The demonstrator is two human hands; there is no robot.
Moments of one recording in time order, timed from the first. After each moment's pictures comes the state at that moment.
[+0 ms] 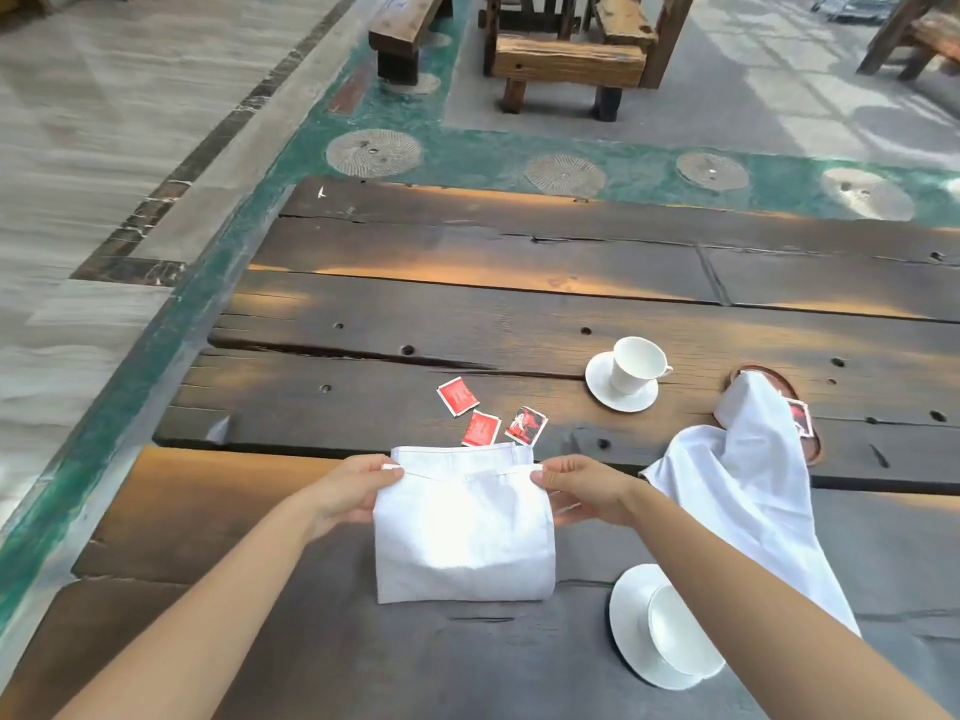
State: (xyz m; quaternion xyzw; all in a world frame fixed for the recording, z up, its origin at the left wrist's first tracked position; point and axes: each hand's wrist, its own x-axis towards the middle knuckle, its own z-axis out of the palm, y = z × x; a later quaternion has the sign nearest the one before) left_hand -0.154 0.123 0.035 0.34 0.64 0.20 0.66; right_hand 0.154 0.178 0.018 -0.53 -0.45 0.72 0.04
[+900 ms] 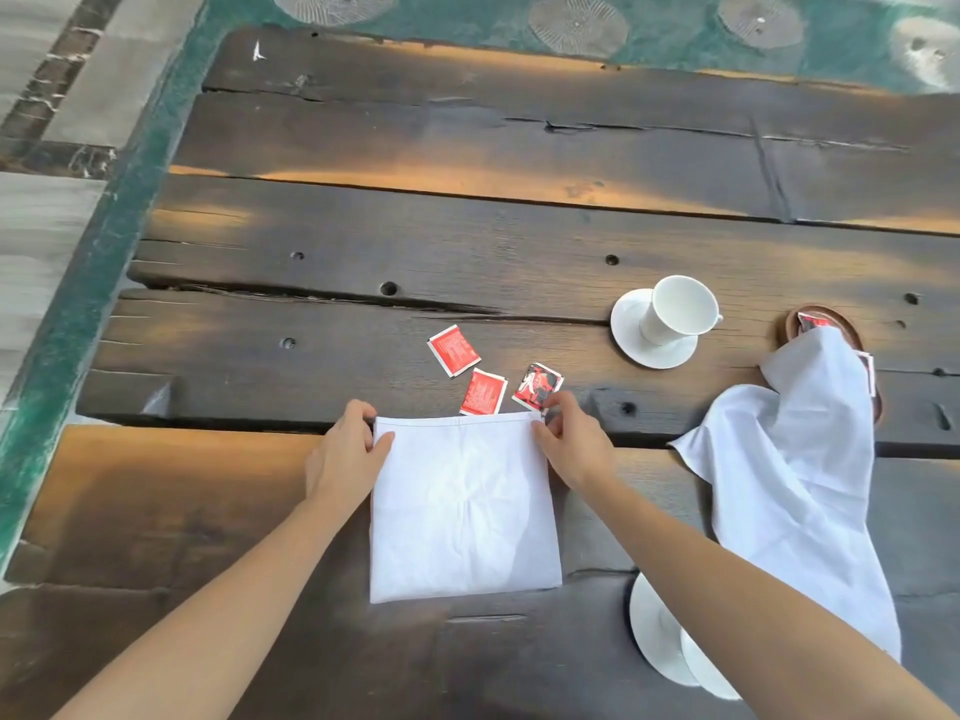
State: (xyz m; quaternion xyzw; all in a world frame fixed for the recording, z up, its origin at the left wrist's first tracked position) left_hand -0.154 0.175 -0.072 0.53 0.80 0.11 0.28; right_hand 0.121 0.219 -0.075 -0.71 -0.60 0.36 0.07
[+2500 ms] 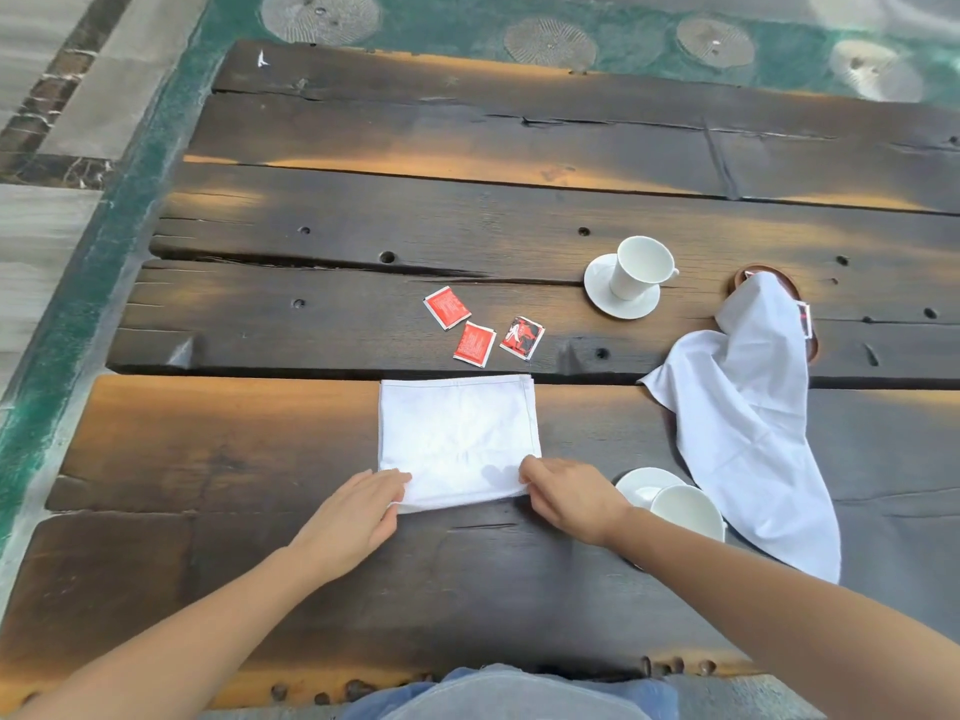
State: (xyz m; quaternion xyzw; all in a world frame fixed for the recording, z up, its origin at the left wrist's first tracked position) left_hand -0.160 0.030 -0.061 0.78 0.56 0.00 0.28; right_hand 0.148 0.082 -0.040 -0.43 -0.87 0.24 -0.06
